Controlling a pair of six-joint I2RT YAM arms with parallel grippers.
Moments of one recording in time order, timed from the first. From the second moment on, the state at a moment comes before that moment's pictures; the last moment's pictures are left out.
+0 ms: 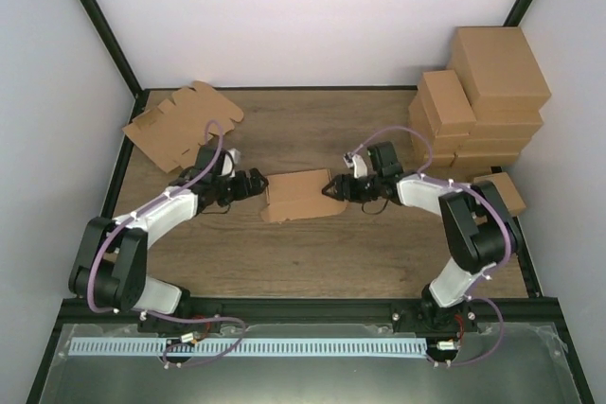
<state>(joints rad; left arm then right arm) -0.32 1.44 0.75 -0.20 0.35 -0.57 0.36 1.70 0.87 -0.06 -0.67 0.37</state>
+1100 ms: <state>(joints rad) -0.30 1.24 0.67 -0.30 0.44 -0.51 0.43 1.84 1.03 -0.10 -0.68 0.31</state>
